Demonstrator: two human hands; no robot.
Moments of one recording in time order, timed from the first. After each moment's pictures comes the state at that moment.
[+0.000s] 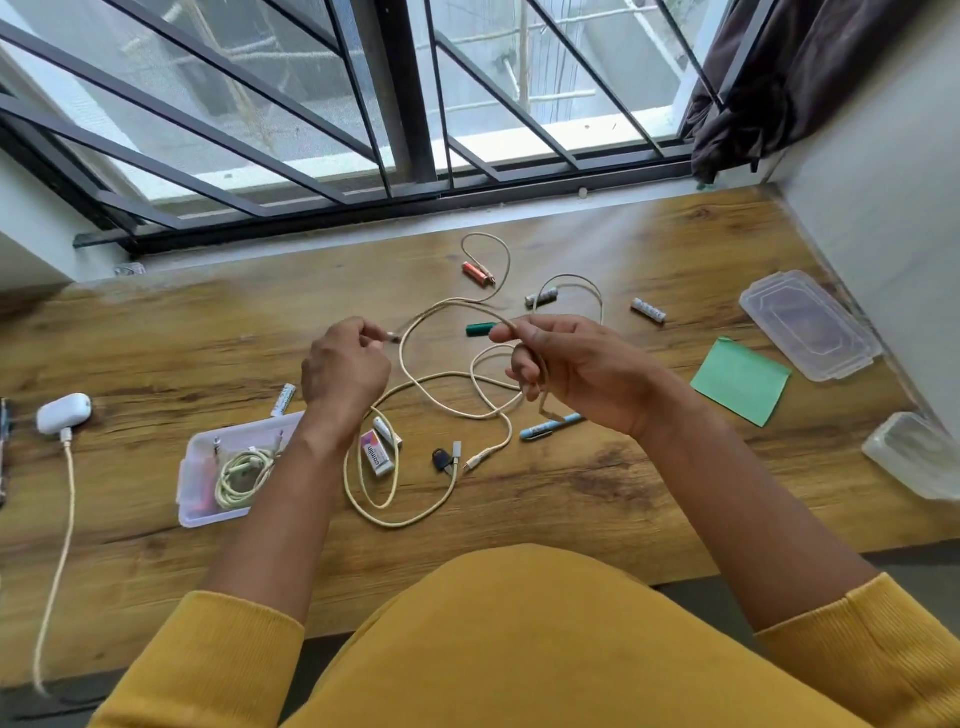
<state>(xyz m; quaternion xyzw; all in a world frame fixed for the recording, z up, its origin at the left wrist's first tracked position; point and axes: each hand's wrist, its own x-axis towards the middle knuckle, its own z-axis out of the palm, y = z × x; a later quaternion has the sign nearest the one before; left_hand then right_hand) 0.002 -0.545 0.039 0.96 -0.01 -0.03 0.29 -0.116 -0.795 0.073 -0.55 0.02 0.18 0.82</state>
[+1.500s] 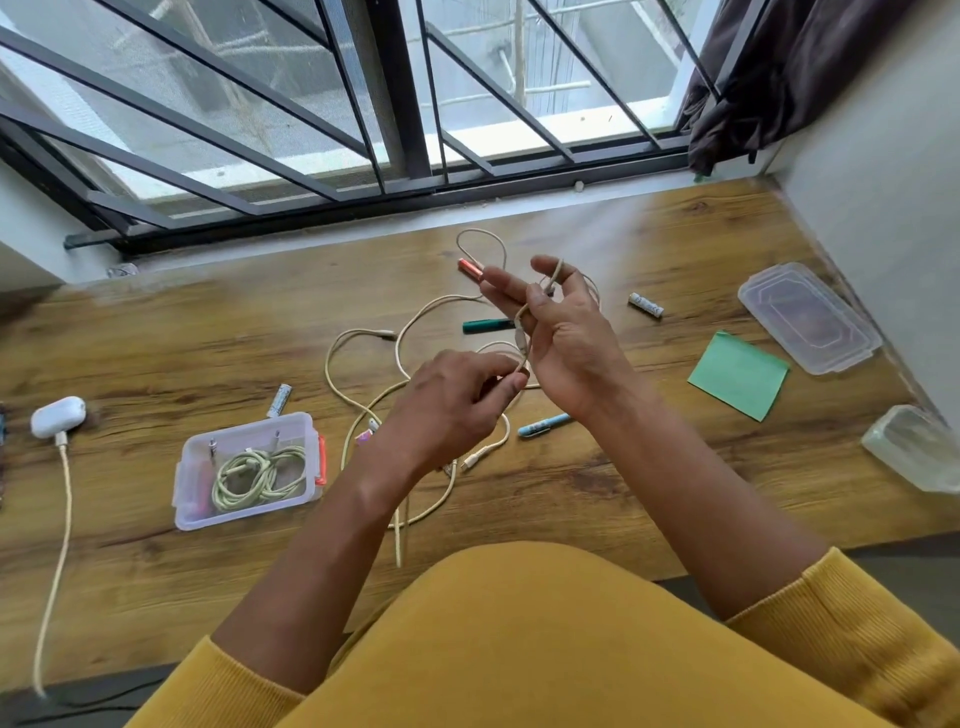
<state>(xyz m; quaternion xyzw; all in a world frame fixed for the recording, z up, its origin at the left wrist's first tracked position) -0.069 -0.602 0.071 0.87 -0.36 -0.14 0.31 -0.094 -0.768 0.068 -0.40 0.12 -0.05 0.91</state>
